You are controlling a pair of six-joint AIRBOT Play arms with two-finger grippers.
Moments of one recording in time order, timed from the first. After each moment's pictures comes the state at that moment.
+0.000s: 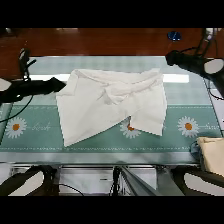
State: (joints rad) left arm 0.13 -1.12 0.87 0.81 -0.90 -1.11; right arm -0.04 -1.32 1.16 -1.00 0.46 1.26
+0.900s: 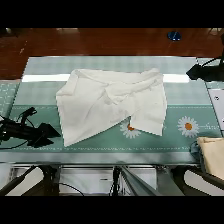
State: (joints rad) left arm 0.53 -1.11 0.51 1.02 -1.47 -1.22; right arm -0.27 -1.23 1.16 -1.20 0.85 1.23
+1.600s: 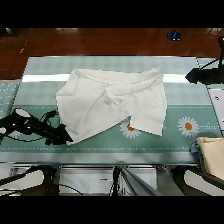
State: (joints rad) left arm 0.23 -1.36 0.51 0.92 -1.30 -1.28; right arm -0.27 -1.23 1.16 -1.21 0.92 1.23
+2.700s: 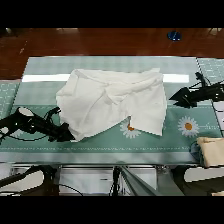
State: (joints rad) left arm 0.20 -1.33 0.51 0.90 -1.26 -1.20; right arm -0.43 -1.65 1.16 -0.87 1.32 1.15
